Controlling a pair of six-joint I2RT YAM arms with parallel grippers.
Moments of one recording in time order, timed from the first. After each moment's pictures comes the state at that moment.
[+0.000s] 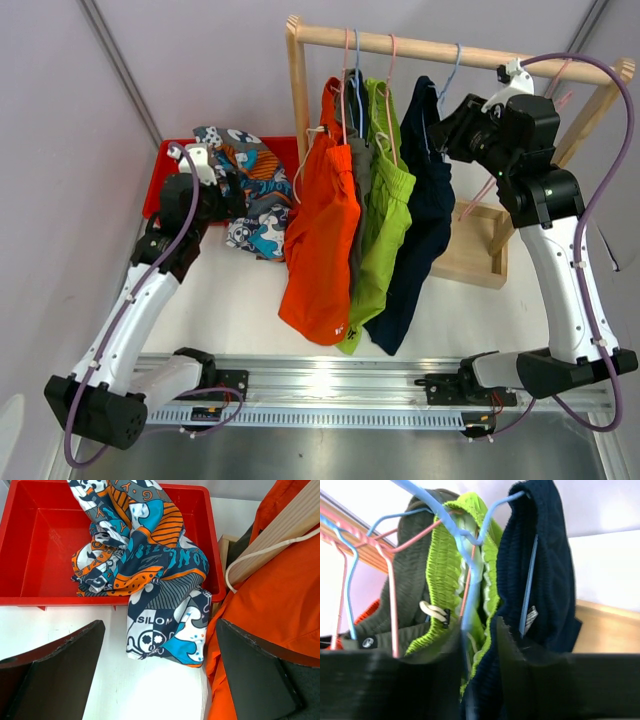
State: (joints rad) left arm -0.24 1.03 1.06 -0.38 -0.18 -0.18; right arm 0.27 1.34 1.82 -0.68 -0.07 0.43
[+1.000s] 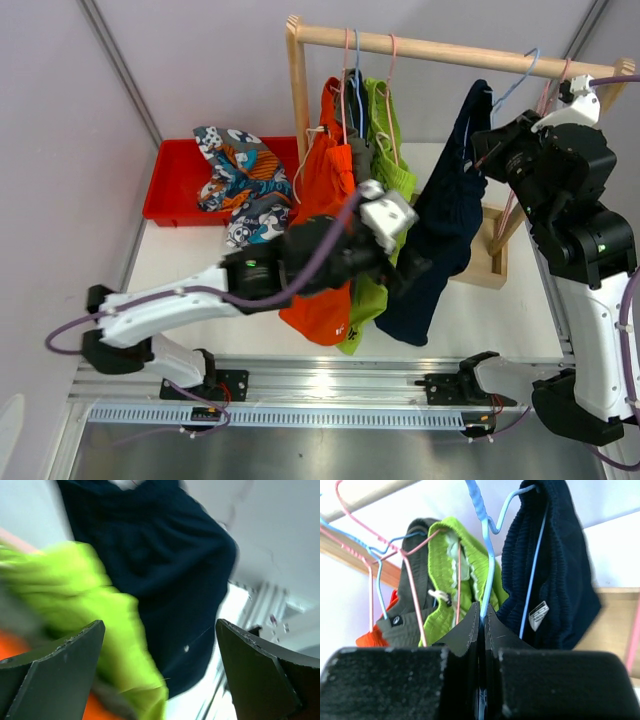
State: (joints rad) left arm -1.35 1.36 1.65 -0.37 -0.33 -0.03; right arm 0.35 1.16 1.89 -0.82 0.26 0.53
